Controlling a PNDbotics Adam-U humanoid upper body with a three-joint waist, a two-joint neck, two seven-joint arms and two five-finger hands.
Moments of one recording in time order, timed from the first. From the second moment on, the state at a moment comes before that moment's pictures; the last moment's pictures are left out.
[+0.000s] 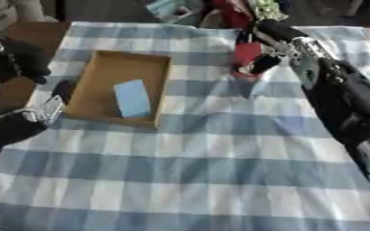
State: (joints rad) left arm -0.38 0.32 -0.14 -1.97 -0.16 0.03 0.00; right arm -1.13 -0.39 -0.01 -0.56 1.14 -0.47 0.06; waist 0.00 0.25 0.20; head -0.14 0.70
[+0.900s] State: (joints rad) left arm -0.38 0.32 -0.14 -1.97 -0.16 0.03 -0.01; right arm -1.20 -0.29 0.03 -0.66 1.02 -0.52 0.10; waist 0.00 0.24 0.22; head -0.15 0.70
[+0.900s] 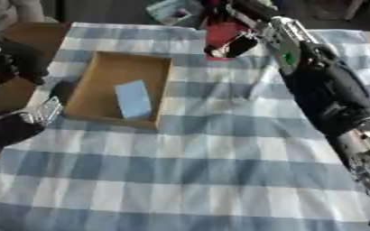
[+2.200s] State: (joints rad) left arm -0.39 0.31 -0.16 -1.98 -0.14 0.02 -0.03; right arm -1.18 -0.12 0.05 -0.68 1.02 -0.54 0.11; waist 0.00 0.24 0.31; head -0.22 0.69
